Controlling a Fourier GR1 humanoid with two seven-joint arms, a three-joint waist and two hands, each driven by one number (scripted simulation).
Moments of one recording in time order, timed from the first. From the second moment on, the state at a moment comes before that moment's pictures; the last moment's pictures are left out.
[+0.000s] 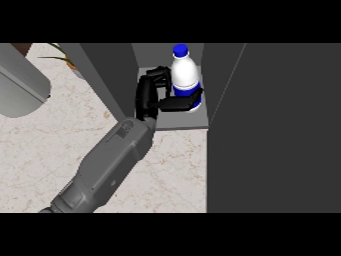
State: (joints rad) left arm -0.83 0.00 -0.40 -0.71 0.58 0.59 -0.40; right arm 0.92 -0.10 0.06 -2.43 -0.17 0.42 -0.23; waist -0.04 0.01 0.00
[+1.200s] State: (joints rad) left arm -1.10 0.05 -0.28 -0.14 0.52 0.68 -0.53; right arm 0.86 -0.11 0.00 -2.40 -0.22 0.47 -0.23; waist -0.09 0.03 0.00
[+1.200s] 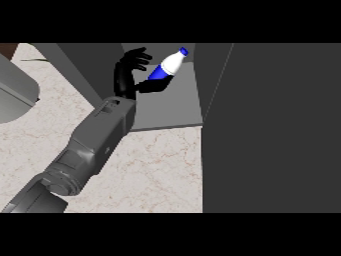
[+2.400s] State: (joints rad) left arm -1.19 0.02 -0.18 -0.19 0.55 0.44 -0.69; right arm 0.88 -0.12 0.02 -2.40 -0.25 0.50 -0.21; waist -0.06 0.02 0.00
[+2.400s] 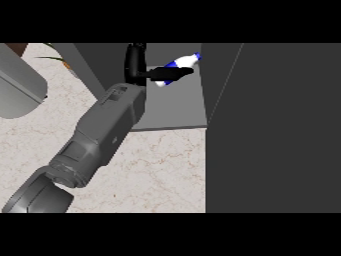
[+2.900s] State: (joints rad) left arm -1.04 0.00 -0.26 -0.39 0.59 0.43 -0.67; right arm 0.90 -0.10 0.06 -2.40 -0.25 0.49 -0.20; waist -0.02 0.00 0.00
